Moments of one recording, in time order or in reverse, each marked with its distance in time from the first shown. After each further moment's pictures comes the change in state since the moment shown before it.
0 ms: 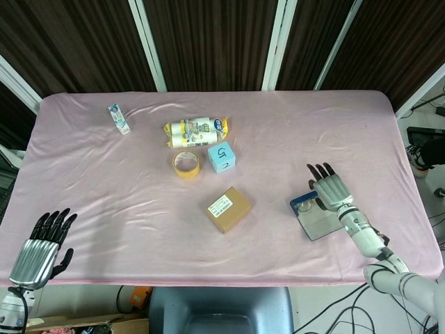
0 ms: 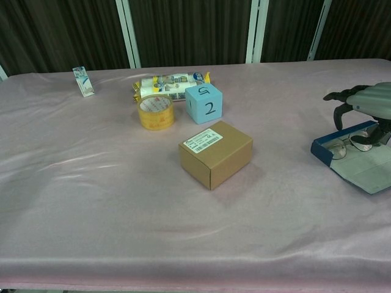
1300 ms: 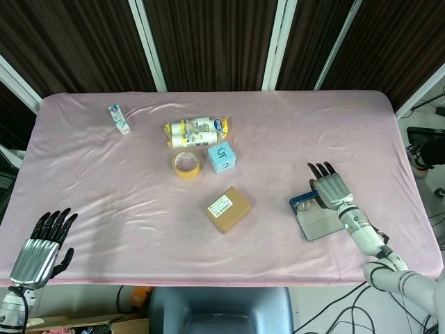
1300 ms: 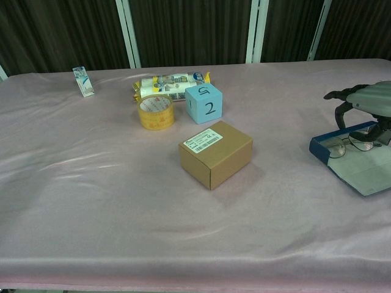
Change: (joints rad) left arm -0.004 0.000 0.001 0.003 0.002 -0.003 -0.007; right arm 0.010 0.005 0.009 -0.006 0.023 -0.018 0.009
